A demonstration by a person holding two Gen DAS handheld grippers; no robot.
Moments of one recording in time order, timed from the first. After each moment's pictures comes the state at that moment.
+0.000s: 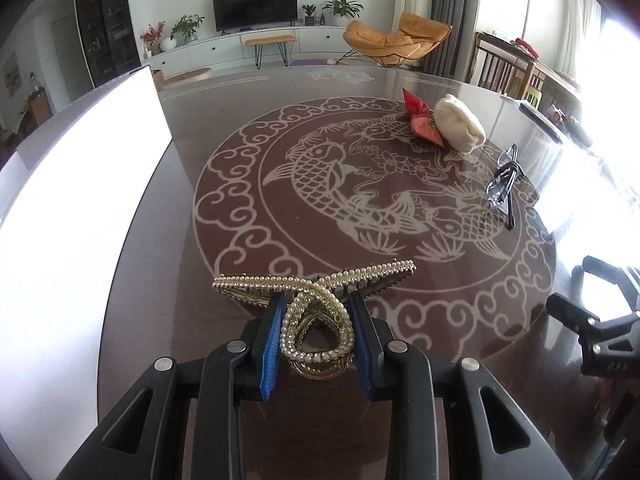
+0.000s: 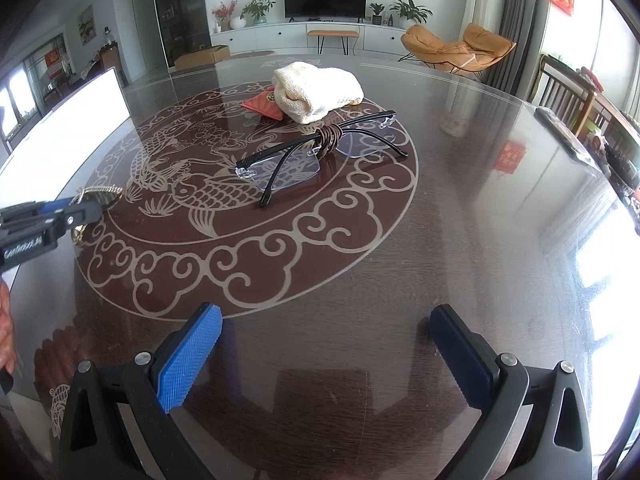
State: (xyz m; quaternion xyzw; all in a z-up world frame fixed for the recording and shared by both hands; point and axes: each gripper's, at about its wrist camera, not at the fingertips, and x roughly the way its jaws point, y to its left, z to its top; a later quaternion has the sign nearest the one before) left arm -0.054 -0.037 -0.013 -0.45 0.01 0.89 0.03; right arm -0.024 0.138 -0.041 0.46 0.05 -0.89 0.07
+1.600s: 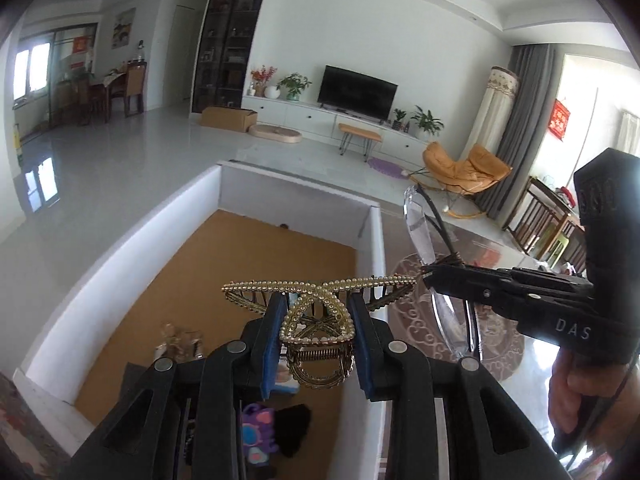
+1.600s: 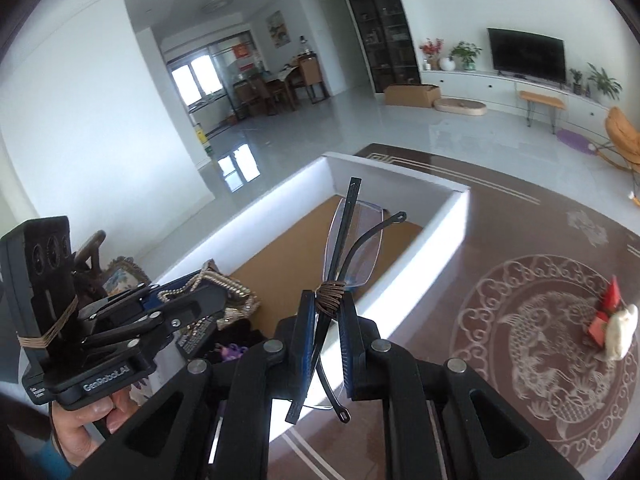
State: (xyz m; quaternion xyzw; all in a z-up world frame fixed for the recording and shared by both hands) left arm 0.093 -0.268 0.139 -0.32 -0.15 0.93 -0.09; right arm 0.013 -0.178 0.150 0.38 0.04 -0.81 0.44
